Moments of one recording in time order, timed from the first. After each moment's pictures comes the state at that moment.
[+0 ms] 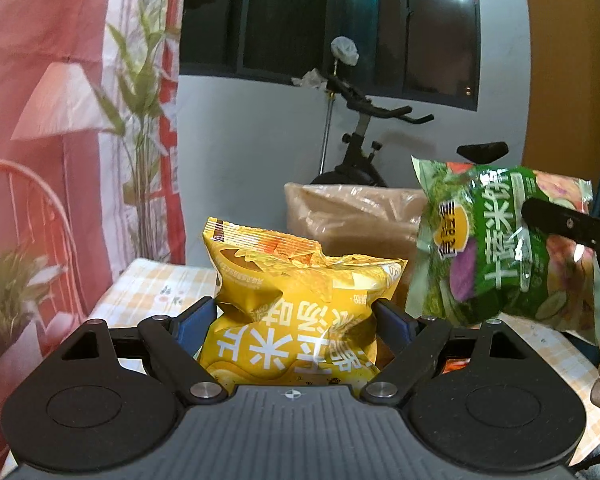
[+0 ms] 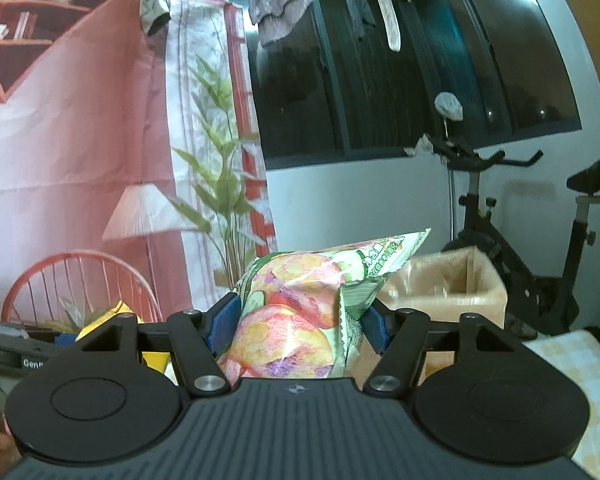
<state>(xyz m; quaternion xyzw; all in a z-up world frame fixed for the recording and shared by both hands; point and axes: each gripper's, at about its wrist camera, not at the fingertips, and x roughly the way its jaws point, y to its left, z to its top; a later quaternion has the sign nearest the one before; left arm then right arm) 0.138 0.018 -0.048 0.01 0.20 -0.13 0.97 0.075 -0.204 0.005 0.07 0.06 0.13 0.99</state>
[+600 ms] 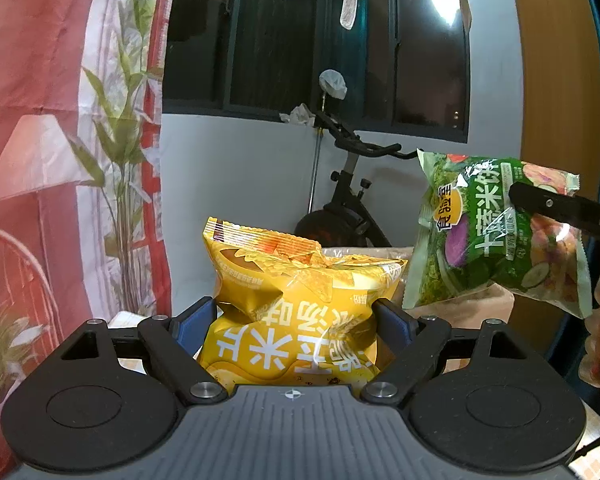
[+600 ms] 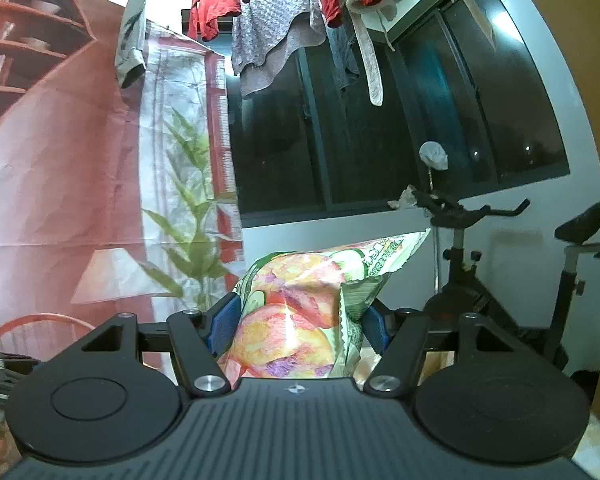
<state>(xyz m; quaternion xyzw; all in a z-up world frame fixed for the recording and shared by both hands) 0.173 -0.008 -0.007 0.01 0.15 -0.15 0.98 0.121 -0.240 0.052 0.07 0.00 0.10 0.99</state>
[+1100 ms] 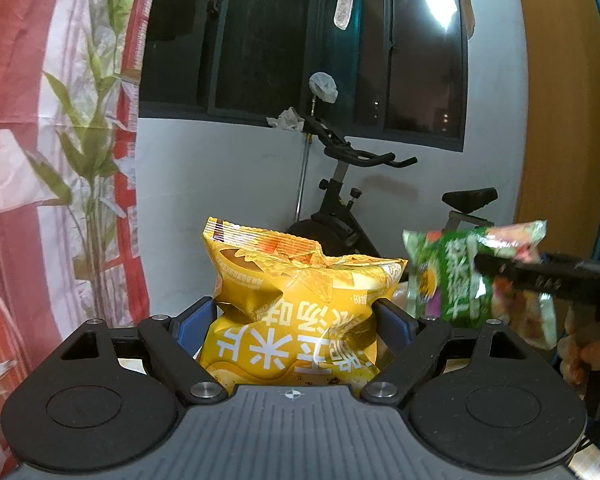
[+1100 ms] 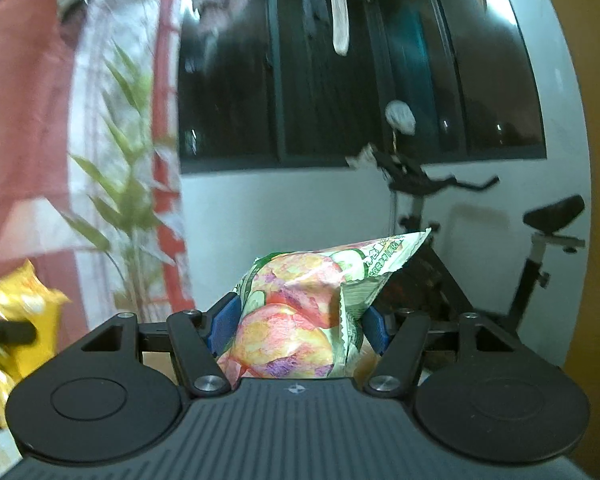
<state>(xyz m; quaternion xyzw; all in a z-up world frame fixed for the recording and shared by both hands) 0.237 -0.035 0.017 0.00 0.15 -0.17 0.97 0.223 -0.276 0.049 0.02 0.10 0.03 0.99</state>
